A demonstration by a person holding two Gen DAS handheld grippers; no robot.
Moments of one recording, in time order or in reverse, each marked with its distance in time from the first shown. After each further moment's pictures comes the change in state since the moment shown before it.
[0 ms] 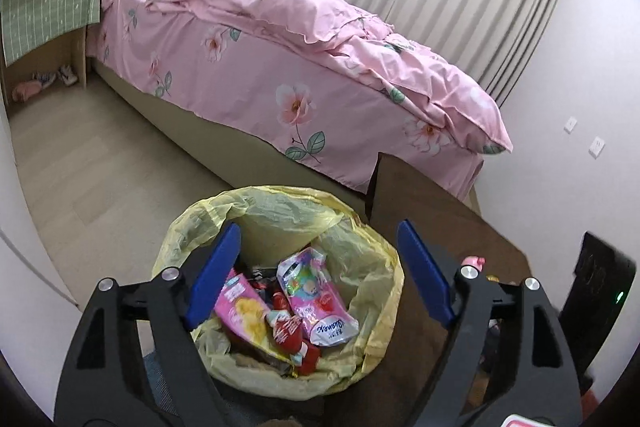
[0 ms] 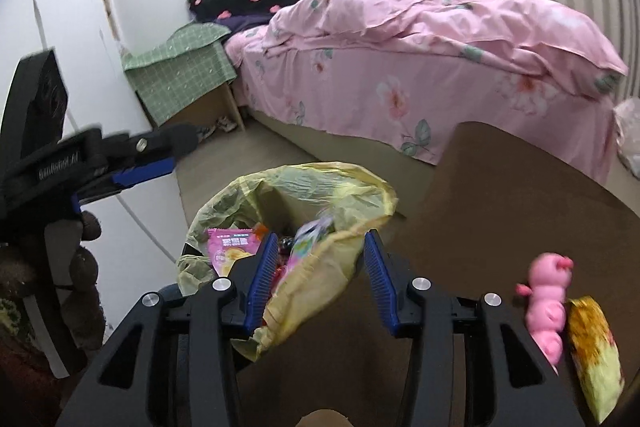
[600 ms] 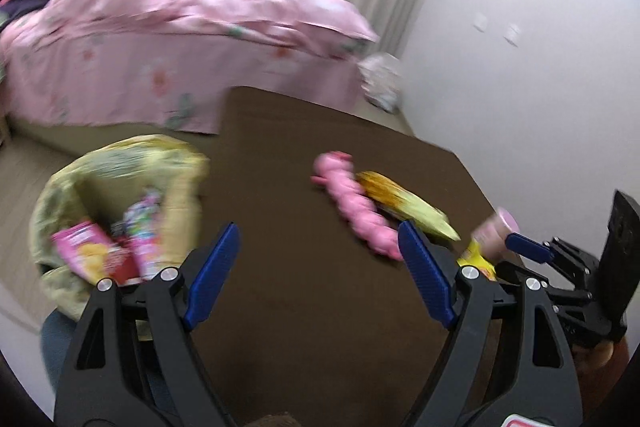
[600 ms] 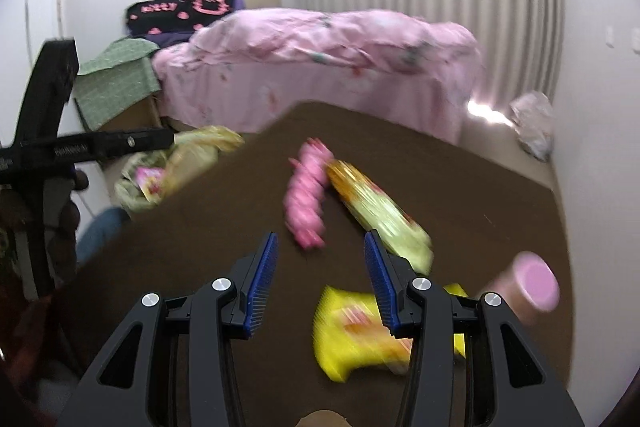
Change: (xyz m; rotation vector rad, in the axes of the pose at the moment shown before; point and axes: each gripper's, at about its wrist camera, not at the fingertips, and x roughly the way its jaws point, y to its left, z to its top) left arm 0.003 -0.161 -0.092 0.348 0.135 -0.251; right arm -0.189 -0.091 -0.130 0.049 -0.035 -0.336
